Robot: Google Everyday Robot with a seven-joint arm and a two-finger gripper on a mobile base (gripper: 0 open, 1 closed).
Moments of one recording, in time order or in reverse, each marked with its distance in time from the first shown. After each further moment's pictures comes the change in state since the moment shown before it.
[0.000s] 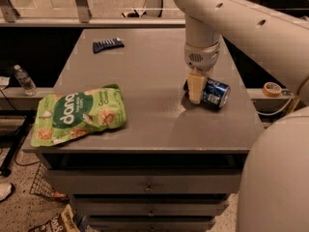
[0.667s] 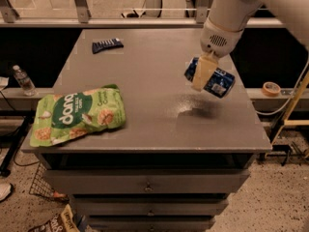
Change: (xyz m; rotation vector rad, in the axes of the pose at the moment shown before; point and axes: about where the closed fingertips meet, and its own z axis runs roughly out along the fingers) arm 0.004 0.018 -0.063 -0.005 -0.325 -0.124
